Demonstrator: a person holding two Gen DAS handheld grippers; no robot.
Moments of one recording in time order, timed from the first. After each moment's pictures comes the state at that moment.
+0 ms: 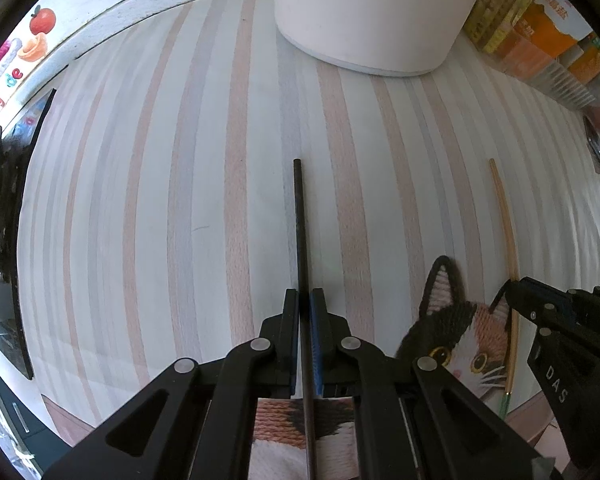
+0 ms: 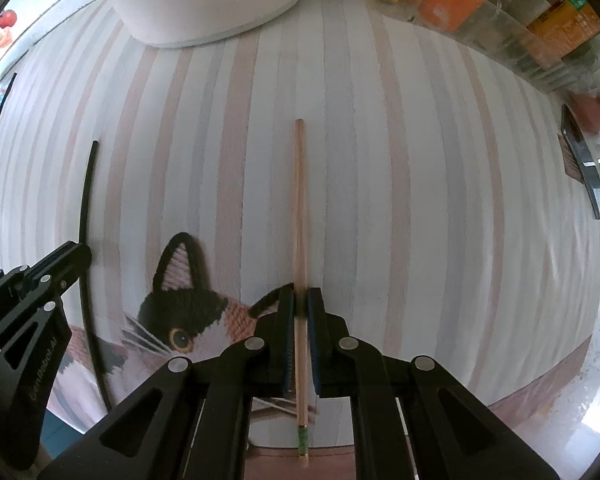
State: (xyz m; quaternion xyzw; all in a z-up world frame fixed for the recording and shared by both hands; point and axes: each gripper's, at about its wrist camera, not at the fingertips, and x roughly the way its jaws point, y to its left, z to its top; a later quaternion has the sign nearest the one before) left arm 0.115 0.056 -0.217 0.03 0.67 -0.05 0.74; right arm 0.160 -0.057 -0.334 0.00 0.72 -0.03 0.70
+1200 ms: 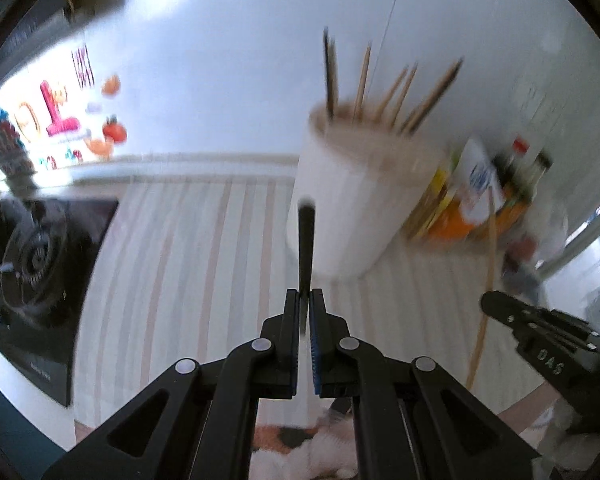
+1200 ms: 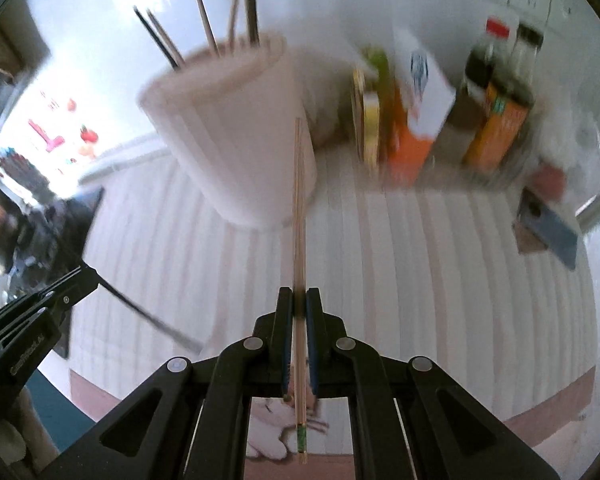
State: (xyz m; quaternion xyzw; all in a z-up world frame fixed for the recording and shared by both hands) left arm 0.116 0.091 -0.015 -0.06 0.48 -0.07 0.87; right arm 0.146 -0.099 -0.147 0.09 0.54 0.02 0.84
